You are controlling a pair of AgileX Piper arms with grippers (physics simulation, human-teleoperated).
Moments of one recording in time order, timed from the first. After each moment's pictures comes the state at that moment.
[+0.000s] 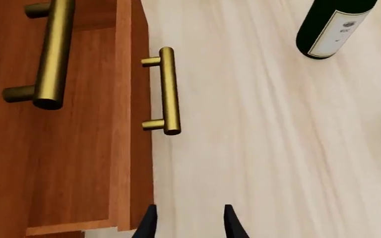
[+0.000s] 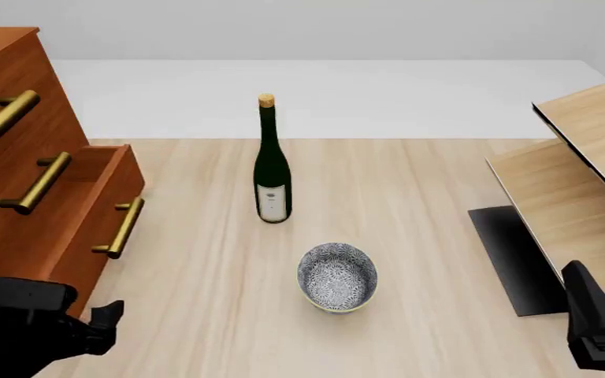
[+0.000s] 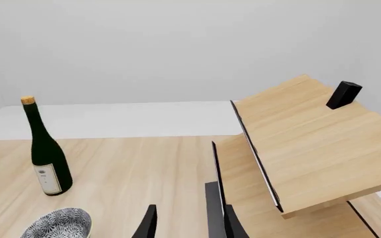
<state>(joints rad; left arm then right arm) -0.05 1.02 -0.06 -0.22 0.07 0.00 0.01 0.00 0.00 0.03</state>
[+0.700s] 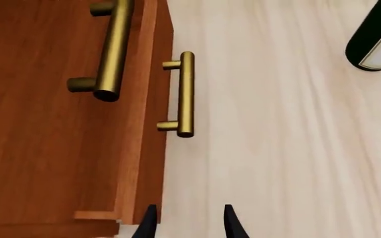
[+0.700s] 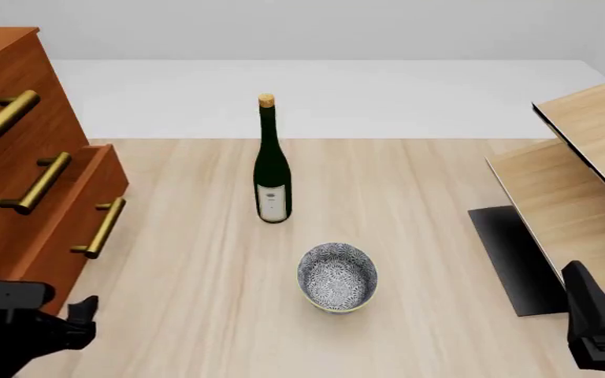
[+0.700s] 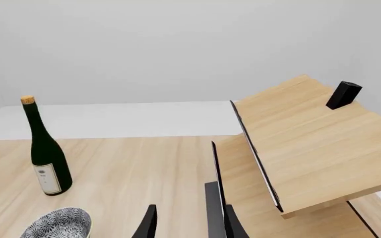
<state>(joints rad) 0.10 1.05 -0.04 -0.30 0.14 0.00 0.01 0.00 0.00 0.03</state>
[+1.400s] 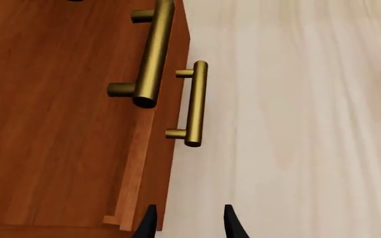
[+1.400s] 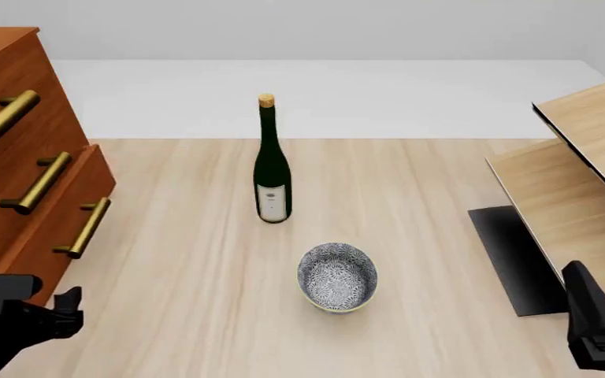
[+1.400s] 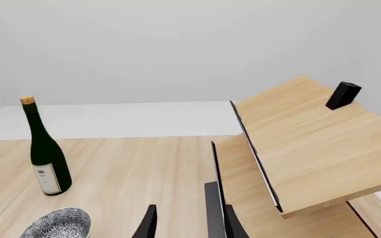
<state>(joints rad) 0.21 1.15 -0.05 -0.43 0.18 0.00 0.01 0.00 0.00 0.03</state>
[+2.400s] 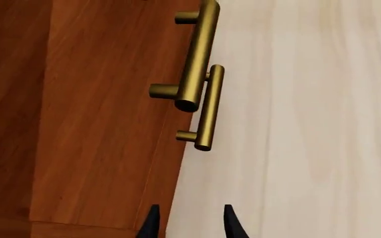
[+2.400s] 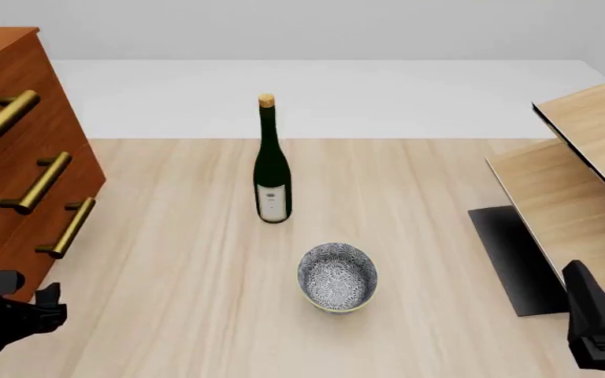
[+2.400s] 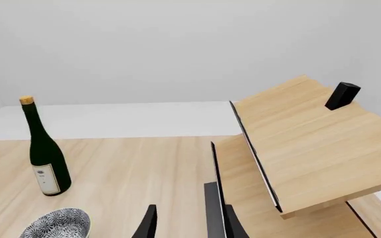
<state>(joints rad) 0.33 1.23 -0.07 -0.53 0.21 0.00 0.01 0.00 0.00 0.02</state>
